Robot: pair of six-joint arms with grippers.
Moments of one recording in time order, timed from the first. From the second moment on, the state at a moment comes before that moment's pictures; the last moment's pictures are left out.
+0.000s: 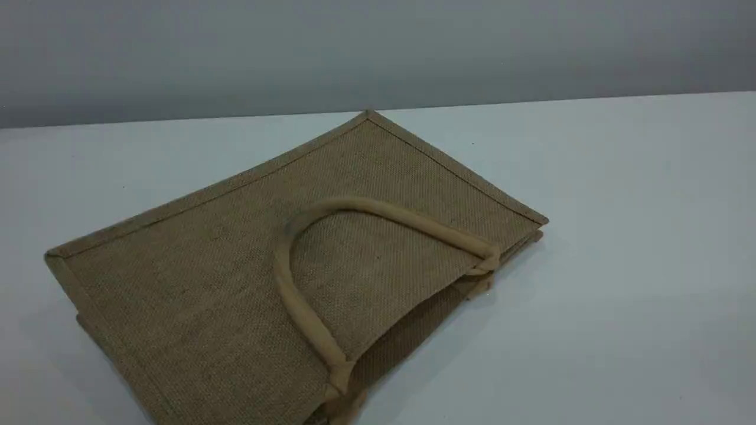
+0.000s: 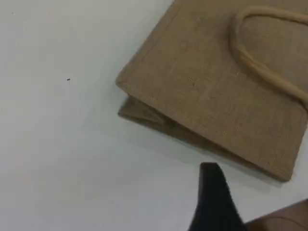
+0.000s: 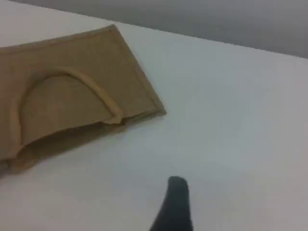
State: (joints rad) left arm -0.24 0.15 -0.51 -0.05 1.08 0.09; right arm 0.07 0.00 -0.51 0.18 1.07 -0.20
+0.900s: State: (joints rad) left arm -0.03 0.05 -0.51 -0.05 1.08 0.10; right arm -0.01 0.00 -0.51 0.18 1.07 -0.20
